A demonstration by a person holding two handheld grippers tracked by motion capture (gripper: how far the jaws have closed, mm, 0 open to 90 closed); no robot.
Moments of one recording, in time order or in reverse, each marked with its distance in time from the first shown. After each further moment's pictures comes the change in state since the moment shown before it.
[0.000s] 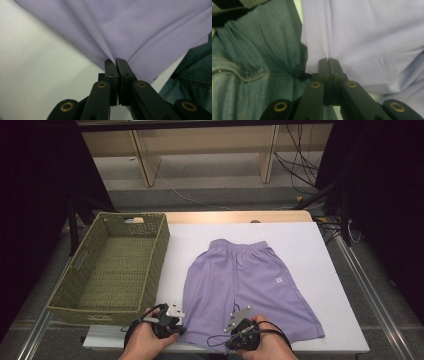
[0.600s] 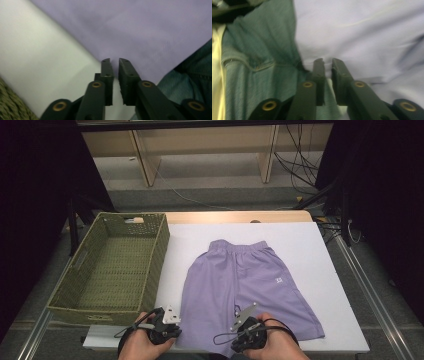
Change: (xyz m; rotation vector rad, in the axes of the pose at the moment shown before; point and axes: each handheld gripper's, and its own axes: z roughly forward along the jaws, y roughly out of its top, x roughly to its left) left arm -0.006 -0.007 -0.013 -0.057 0.089 0.033; right arm -0.008 -0.007 -0.014 0.014 0.042 0.035
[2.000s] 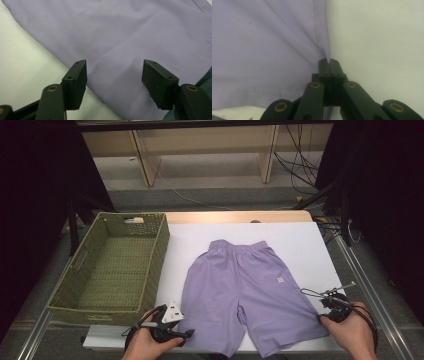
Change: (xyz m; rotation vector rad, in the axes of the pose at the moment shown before) left arm 0.003 0.001 0.017 -0.149 -0.043 0.002; right arm -0.110 -0.140 -0.099 0.056 -0.500 0.743
